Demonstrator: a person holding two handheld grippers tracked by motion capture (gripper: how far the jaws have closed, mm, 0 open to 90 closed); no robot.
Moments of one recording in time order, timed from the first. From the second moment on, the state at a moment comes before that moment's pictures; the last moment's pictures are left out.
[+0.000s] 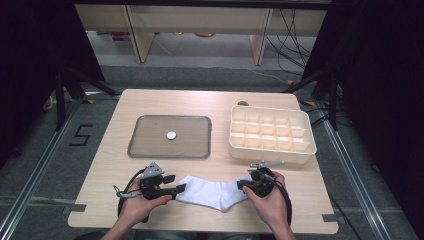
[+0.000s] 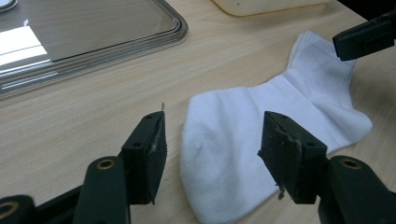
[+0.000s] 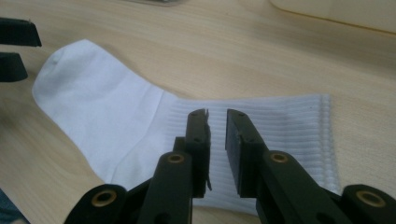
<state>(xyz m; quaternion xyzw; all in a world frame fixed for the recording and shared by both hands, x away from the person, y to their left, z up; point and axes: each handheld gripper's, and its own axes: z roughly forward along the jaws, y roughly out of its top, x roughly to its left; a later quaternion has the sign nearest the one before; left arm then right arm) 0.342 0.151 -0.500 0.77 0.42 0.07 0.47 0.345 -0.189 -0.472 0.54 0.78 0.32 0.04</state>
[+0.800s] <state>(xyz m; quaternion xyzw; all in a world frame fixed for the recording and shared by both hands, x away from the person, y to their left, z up) 0.356 0.136 -0.504 0.82 0.42 0.02 0.38 0.348 -0.185 -0.459 0.53 0.80 0.29 0.01</state>
